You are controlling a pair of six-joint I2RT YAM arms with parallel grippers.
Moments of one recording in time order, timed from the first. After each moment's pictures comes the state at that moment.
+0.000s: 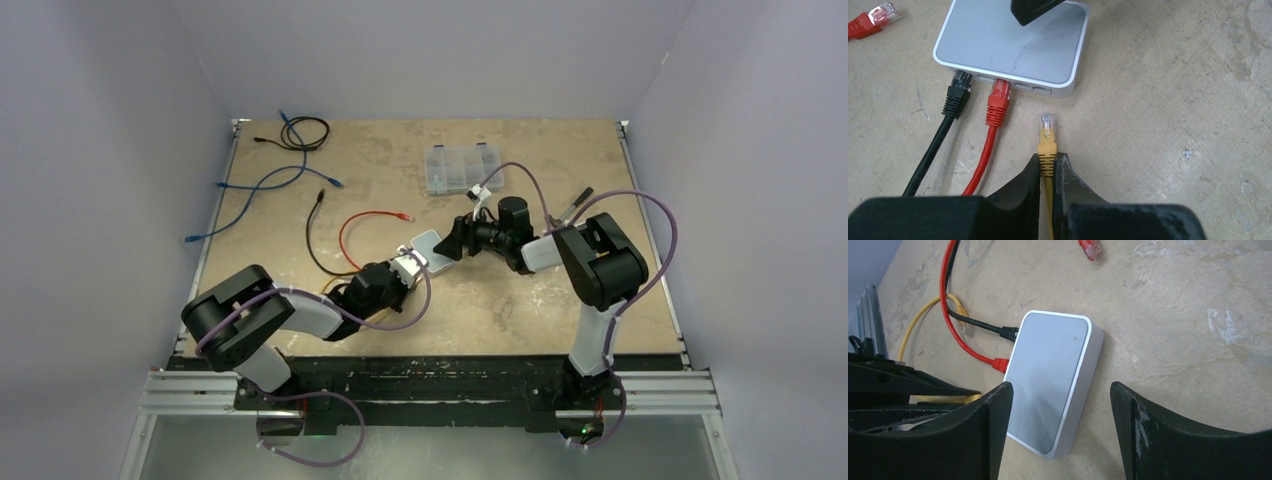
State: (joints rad) left arm -0.85 1.56 0.36 0.72 -0.08 0.00; right arm 0.38 1.89 0.75 0.71 -0.67 0.31
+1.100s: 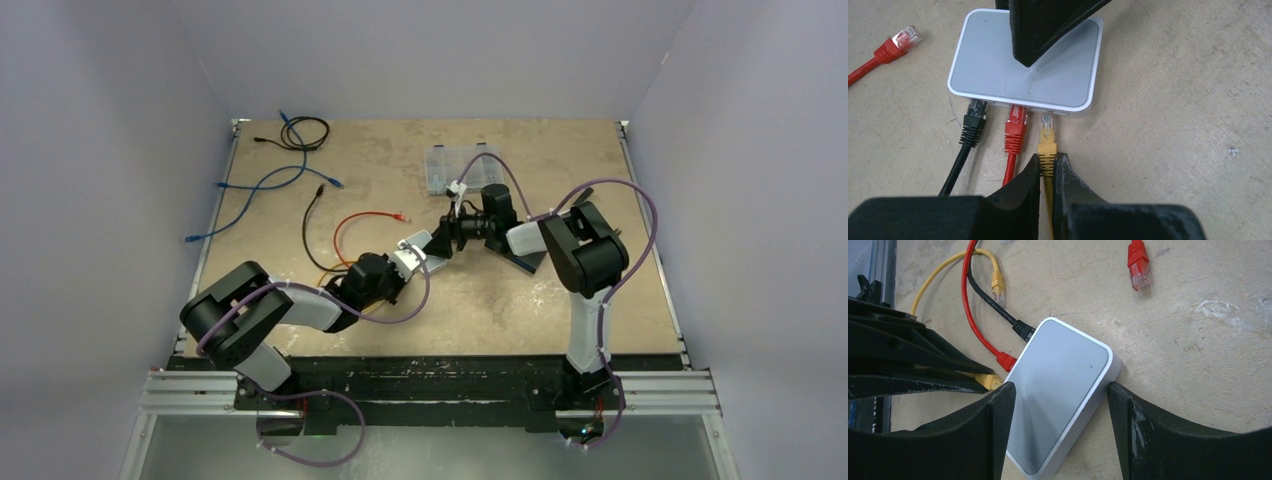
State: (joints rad) left arm -0.78 1.57 0.41 0.67 -0.03 0.14; right arm 0.42 2.04 0.97 0.56 -0.89 0.10
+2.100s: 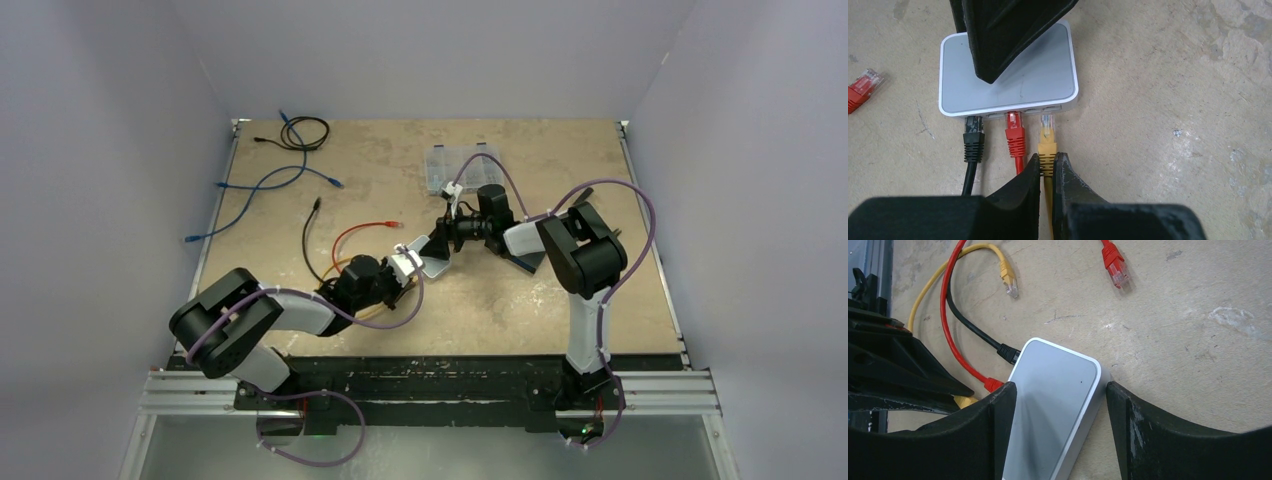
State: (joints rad) left arm -0.76 1.51 0.36 0.69 0.13 0.13; right arm 0.44 2.04 0.98 0.54 -0.87 0.07
